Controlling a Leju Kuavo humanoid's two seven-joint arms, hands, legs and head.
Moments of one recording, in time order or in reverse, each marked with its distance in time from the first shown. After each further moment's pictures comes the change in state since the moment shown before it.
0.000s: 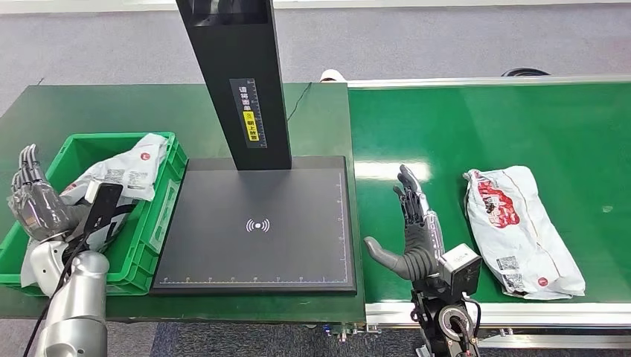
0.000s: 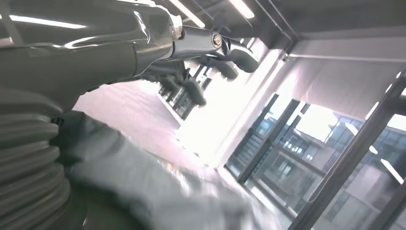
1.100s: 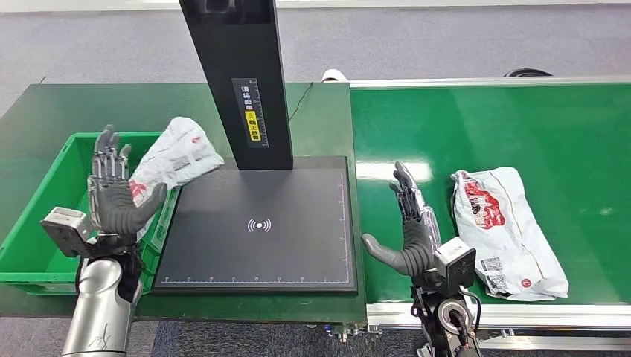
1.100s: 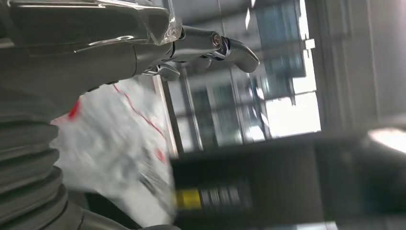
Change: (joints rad) left arm 0.196 -0.046 -0.402 -0.387 1.008 -0.802 -0.241; right arm -0.030 -0.005 -0.005 0.031 0.020 0.024 0.011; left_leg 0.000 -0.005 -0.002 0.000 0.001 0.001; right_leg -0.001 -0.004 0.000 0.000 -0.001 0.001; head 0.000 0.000
